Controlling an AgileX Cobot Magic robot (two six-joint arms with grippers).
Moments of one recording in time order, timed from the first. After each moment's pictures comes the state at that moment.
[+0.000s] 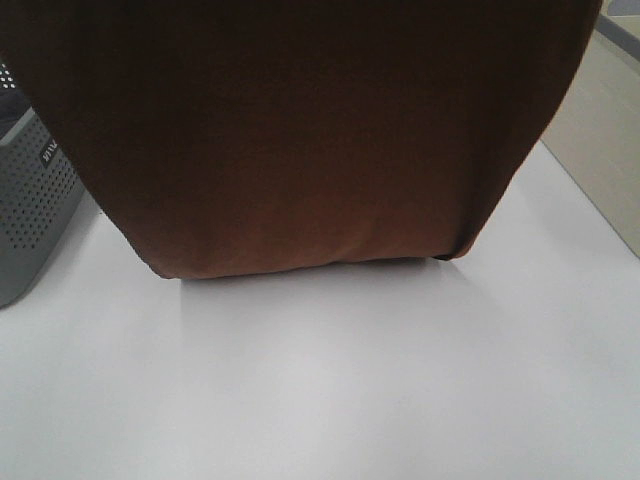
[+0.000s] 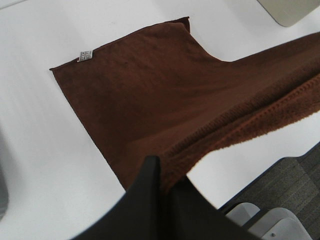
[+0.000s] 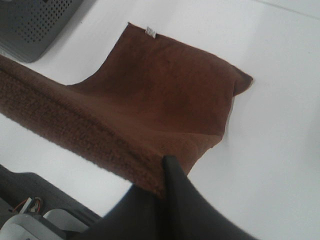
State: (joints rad) left arm -0.35 1.34 -1.51 -0.26 1.18 0.08; right arm 0.31 1.21 -1.43 0.30 1.21 -0.13
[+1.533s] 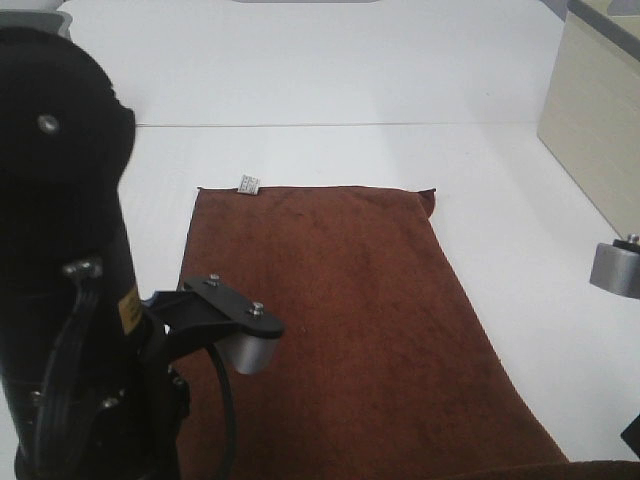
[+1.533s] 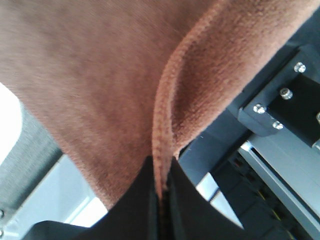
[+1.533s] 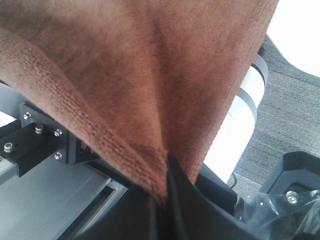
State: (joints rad) left arm -0.90 1.63 -0.98 -0.35 1.21 0.06; right arm 0.30 1.09 -0.55 0.49 1.22 -0.14
